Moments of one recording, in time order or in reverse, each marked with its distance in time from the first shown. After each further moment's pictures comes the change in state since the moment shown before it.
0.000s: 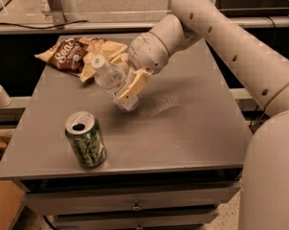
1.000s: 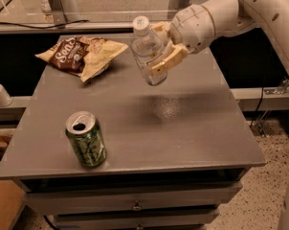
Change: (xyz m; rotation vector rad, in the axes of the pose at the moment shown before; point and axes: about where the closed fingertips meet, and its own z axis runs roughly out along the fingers) arm -0.037 0.020 -0.099 0.272 -0.065 -0.095
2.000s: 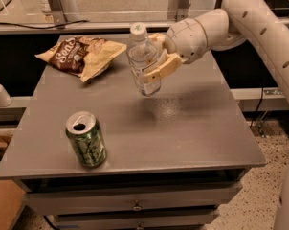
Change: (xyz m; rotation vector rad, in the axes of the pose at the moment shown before) arm 0.011 0.005 0.015 -0.023 -0.102 0.085
